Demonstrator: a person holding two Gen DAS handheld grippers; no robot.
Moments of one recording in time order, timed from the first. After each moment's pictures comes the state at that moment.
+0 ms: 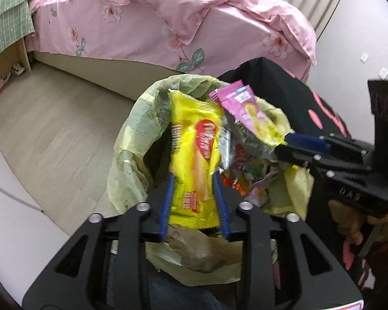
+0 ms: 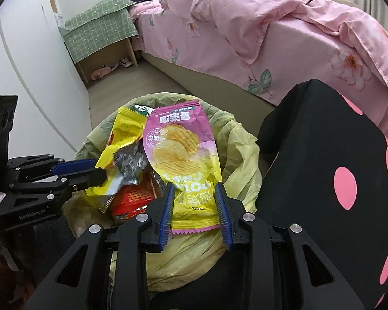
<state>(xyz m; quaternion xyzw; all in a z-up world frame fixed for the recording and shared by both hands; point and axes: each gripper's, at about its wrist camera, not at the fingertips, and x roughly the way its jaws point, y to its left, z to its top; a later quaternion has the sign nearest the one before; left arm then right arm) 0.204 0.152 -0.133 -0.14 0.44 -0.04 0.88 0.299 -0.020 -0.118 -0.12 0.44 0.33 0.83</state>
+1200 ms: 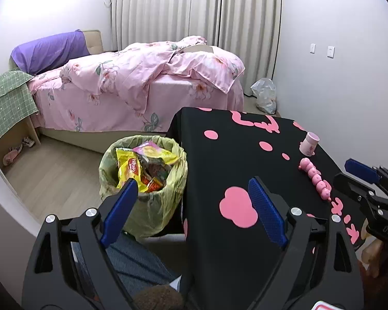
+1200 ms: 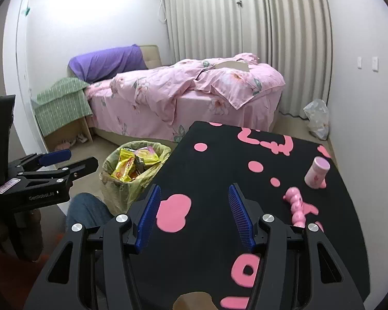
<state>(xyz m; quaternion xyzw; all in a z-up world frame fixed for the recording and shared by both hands) 0.022 -0.006 0.012 -0.01 0.30 -0.05 0.95 0.015 -0.226 0.011 -0.01 0.27 0.16 0.95</state>
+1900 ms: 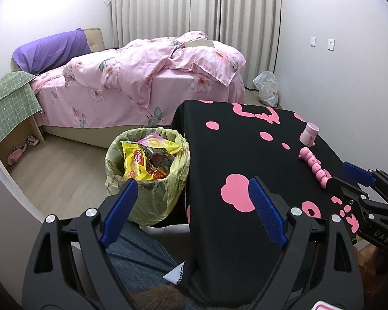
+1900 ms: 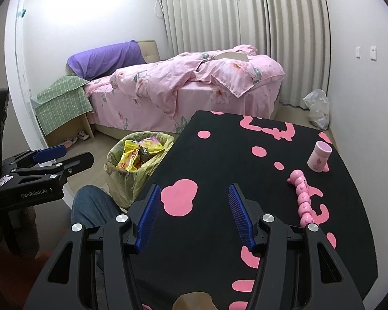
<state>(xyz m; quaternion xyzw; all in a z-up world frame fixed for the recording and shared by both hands) 0.003 -0.010 0.010 0.00 0.31 -0.05 0.95 0.005 -0.219 0.000 -0.01 0.29 0.15 0.94</state>
